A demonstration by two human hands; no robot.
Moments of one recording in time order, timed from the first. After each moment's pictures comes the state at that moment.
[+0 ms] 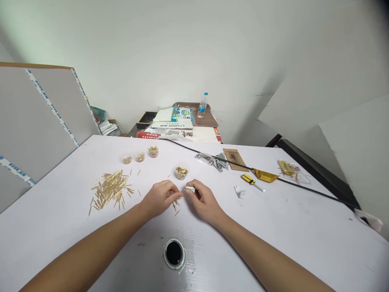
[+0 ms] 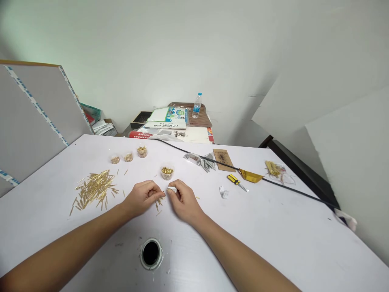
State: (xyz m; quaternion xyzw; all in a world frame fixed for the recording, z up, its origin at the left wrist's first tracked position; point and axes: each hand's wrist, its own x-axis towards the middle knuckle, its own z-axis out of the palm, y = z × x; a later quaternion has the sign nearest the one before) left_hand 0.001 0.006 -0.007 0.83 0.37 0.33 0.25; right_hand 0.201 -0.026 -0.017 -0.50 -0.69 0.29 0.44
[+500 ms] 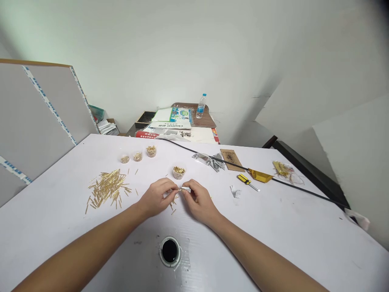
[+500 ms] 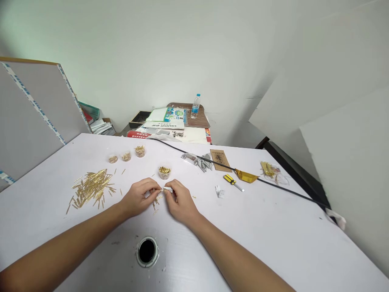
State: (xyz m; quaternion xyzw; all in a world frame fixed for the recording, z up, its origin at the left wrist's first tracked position) left_hand 0.005 0.003 -0.003 0.85 0.30 0.38 0.20; right_hand 0.198 -0.031 -0.015 -0.49 -0.71 0.25 0.44
